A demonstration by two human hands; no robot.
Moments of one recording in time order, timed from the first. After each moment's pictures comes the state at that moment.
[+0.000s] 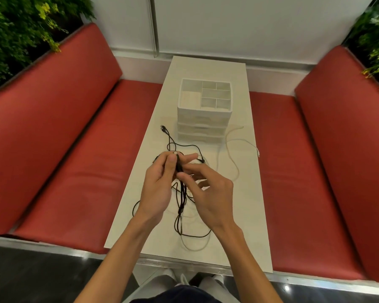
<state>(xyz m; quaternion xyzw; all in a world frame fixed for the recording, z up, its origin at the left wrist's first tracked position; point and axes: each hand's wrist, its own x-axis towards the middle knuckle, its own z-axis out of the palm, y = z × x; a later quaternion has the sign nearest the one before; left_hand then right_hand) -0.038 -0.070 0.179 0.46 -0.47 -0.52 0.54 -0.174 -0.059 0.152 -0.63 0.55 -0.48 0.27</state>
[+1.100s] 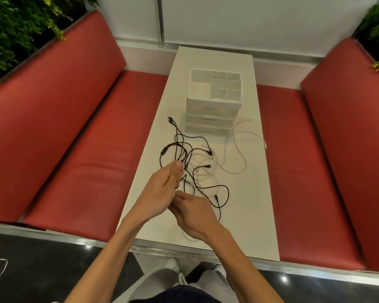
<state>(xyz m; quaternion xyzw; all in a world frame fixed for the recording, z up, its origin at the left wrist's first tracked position) 0.014 -0.052 0.157 0.54 -0.63 -0.44 0.34 -0.126 -0.028 0.068 -0.84 0.47 -0.19 0.18</state>
